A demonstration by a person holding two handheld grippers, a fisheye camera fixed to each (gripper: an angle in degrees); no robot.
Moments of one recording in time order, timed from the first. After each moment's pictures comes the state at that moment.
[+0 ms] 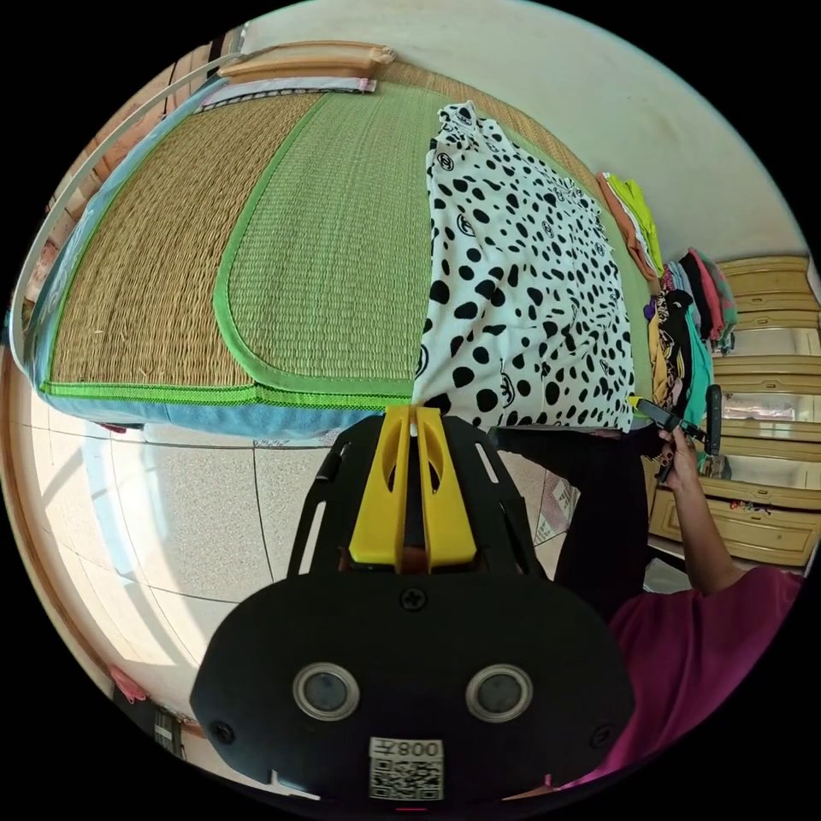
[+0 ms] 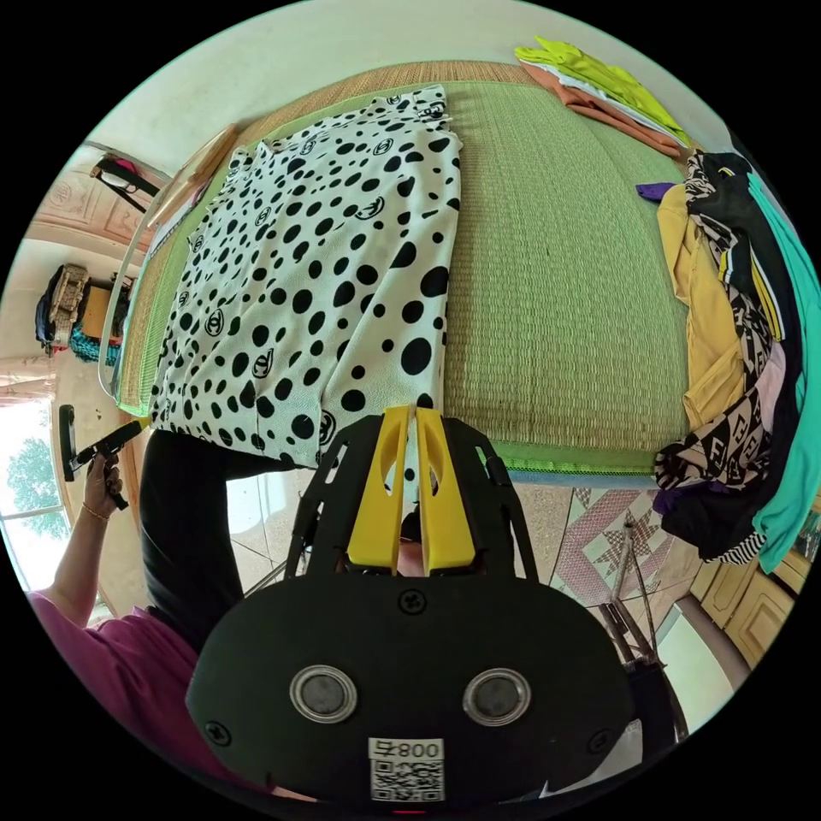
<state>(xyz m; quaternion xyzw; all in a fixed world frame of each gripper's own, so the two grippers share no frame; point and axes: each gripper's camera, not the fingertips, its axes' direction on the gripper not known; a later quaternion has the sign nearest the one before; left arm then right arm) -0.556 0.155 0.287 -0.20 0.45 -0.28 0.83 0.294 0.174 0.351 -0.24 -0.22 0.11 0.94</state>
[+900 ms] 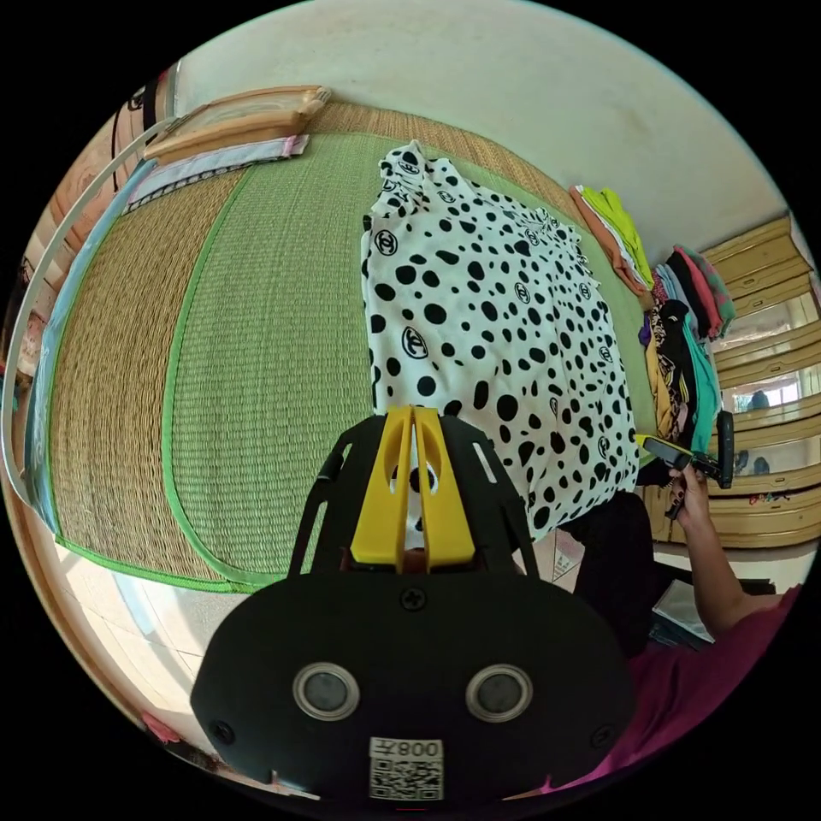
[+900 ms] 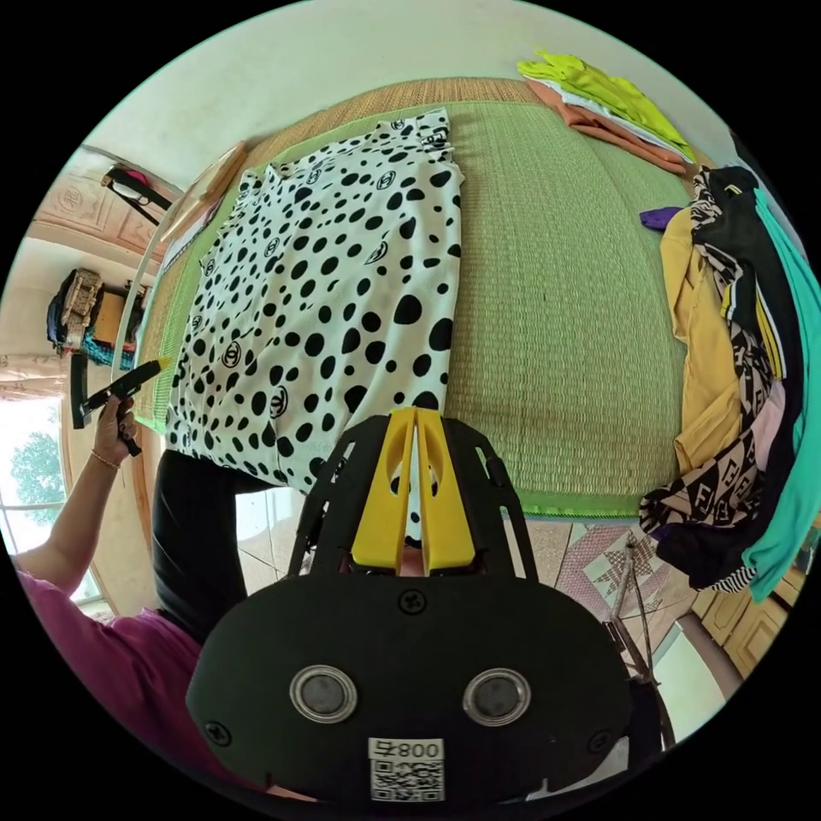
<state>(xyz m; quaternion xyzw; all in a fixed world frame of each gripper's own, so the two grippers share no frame) -0.549 0.010 0.333 -0.15 0.42 -0.22 0.87 0.313 0.152 0.356 -0.23 -0.22 0.10 0.94</state>
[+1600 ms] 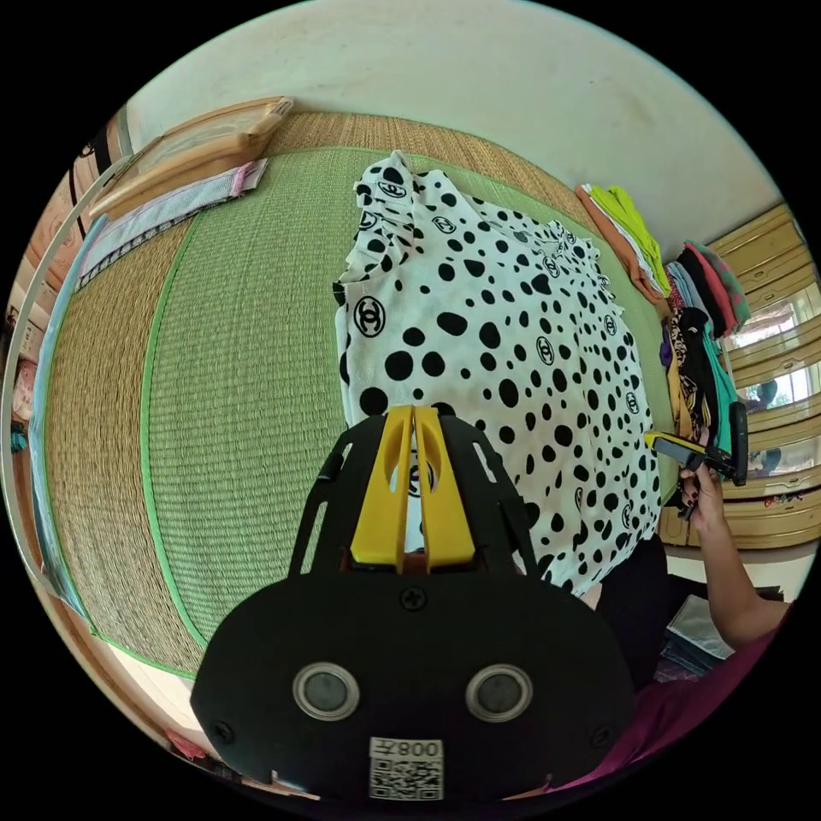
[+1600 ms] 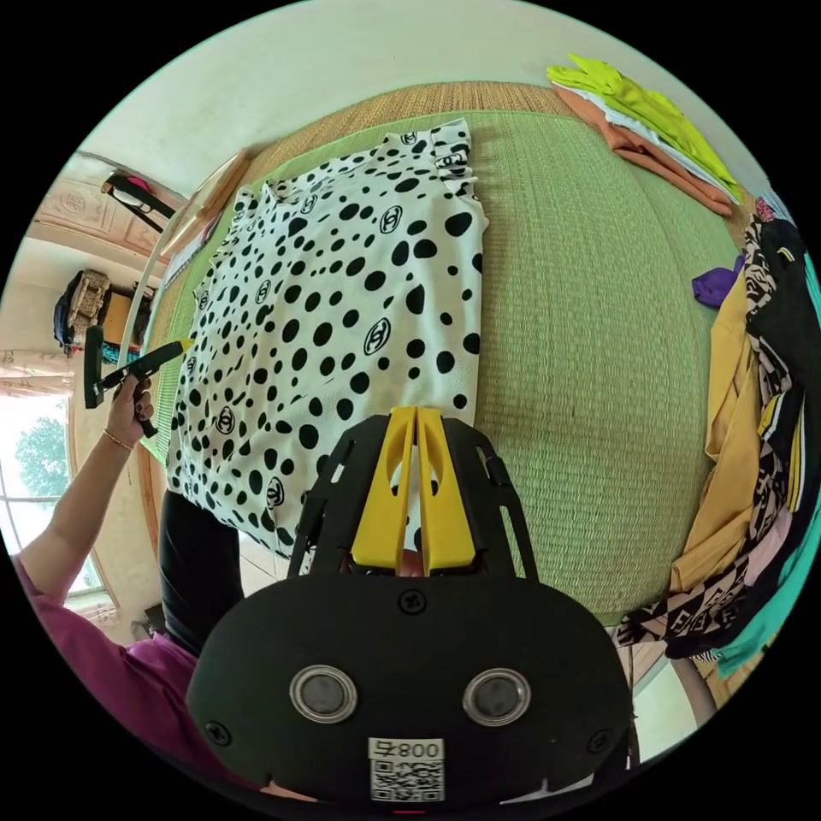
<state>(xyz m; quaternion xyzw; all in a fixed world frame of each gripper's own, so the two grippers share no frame) -0.549 -0.076 0.390 -0.13 0.41 -0.20 0.88 0.334 0.098 0.401 -0.20 -0.26 0.09 0.94</state>
